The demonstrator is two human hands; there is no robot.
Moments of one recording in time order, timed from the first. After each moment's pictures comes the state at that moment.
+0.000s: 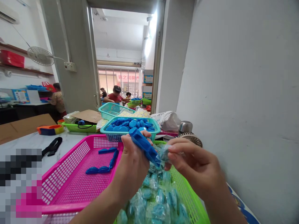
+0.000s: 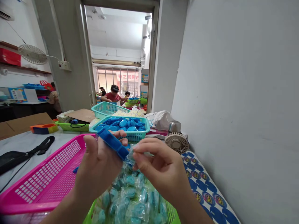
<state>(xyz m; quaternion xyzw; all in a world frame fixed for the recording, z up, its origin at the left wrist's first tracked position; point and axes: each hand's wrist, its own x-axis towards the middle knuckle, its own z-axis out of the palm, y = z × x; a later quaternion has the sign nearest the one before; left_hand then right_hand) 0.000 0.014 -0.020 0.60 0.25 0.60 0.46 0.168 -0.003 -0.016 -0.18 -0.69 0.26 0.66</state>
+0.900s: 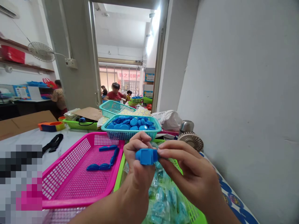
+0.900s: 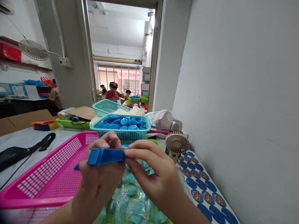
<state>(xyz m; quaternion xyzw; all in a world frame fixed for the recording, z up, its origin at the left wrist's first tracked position) 0.019 -0.012 -0.027 0.46 0.06 0.76 0.46 0.161 -0.010 -0.017 -0.21 -0.78 0.02 0.59</state>
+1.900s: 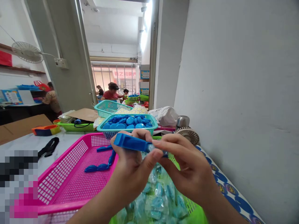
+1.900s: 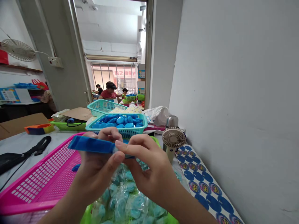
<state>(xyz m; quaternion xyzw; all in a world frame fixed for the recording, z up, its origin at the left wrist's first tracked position) 0.005 0.003 -0.029 0.70 0.17 0.65 0.24 0.165 -0.005 -0.022 -0.19 -0.79 0.07 0.58</state>
